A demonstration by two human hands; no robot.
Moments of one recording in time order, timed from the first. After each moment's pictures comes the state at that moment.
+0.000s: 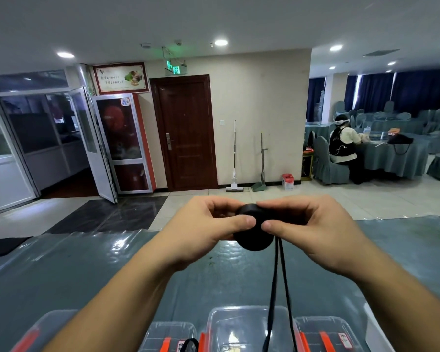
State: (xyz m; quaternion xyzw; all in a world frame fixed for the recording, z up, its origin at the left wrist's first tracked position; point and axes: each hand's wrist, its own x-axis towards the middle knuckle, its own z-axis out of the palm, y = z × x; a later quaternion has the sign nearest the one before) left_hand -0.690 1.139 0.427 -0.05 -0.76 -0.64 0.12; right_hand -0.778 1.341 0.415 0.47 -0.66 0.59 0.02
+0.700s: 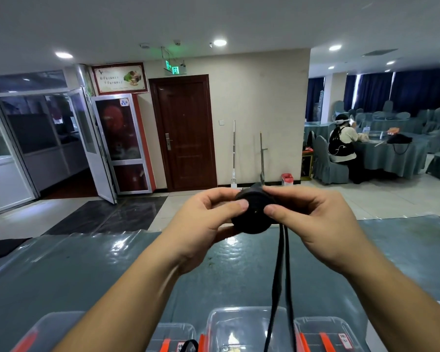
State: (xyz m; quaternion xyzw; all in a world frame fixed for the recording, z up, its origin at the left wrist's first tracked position) left_hand -0.698 1.144 0.425 -0.02 -0.64 -0.75 0.13; right_hand -0.785 1.335 0.413 0.42 -0.61 0.67 0.07
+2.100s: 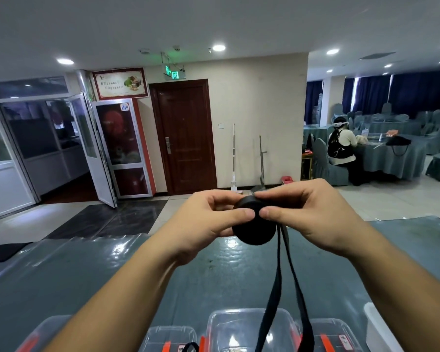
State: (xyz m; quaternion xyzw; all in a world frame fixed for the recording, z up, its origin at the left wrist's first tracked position) left_hand -0.699 1.142 0.436 -0.04 -0.70 -0.70 0.11; right_hand -0.792 1.343 0.435 0.48 -0.65 0.59 0.00
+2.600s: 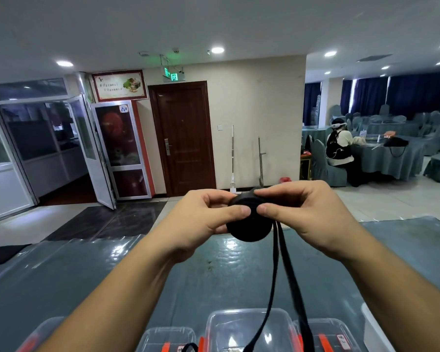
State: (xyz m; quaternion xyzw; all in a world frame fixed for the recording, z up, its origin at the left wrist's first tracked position) left_hand -0.693 1.143 0.442 -0.04 -0.72 -0.68 0.12; right_hand -0.785 1.341 0.433 0.46 -0.62 0.63 0.02
